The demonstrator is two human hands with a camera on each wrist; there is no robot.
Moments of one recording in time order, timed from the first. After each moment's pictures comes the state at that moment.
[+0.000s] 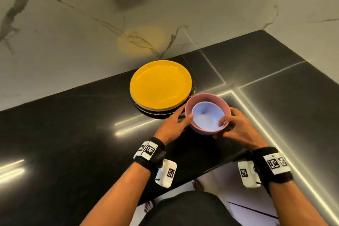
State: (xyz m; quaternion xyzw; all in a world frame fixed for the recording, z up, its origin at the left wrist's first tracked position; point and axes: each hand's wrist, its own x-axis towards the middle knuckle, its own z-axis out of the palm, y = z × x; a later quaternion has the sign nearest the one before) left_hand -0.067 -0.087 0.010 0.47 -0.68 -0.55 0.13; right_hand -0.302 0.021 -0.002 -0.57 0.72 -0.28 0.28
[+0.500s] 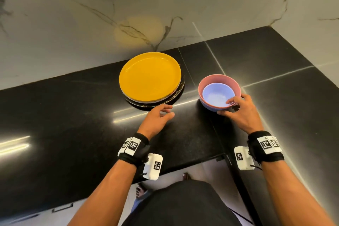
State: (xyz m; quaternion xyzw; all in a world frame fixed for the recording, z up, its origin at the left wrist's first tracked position) left_hand -0.094 -0.073 -0.003 0.55 -0.63 -0.52 0.19; right_hand -0.408 -0.006 -0.028 -0.53 0.77 -0.30 0.20
